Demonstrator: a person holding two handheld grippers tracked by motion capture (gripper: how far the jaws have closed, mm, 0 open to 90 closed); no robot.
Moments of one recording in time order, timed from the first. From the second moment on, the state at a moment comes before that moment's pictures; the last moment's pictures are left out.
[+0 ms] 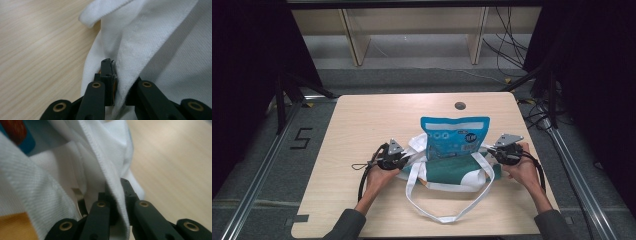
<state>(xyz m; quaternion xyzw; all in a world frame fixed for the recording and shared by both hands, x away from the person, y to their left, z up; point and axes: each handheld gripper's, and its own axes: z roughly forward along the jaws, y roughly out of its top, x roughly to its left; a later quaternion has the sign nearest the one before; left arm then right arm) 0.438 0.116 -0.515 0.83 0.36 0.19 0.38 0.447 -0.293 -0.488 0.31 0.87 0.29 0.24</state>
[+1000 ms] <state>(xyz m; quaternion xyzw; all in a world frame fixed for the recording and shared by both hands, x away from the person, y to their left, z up) 0.430 0.111 -0.452 0.82 0.34 0.23 0.40 0.380 -0.297 -0.370 0.33 0.79 0.47 0.21</state>
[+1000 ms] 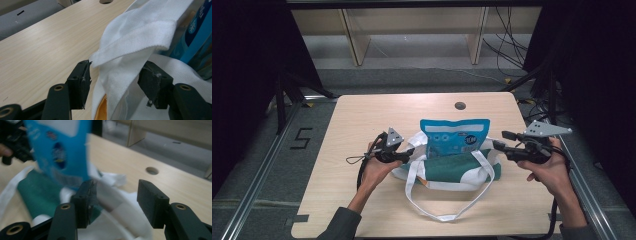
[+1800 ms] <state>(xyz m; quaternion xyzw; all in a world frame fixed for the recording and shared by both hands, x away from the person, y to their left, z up) 0.452 0.104 -0.455 0.81 0.32 0.25 0.43 0.334 -0.260 -0.427 0.24 0.87 0.38 0.20</state>
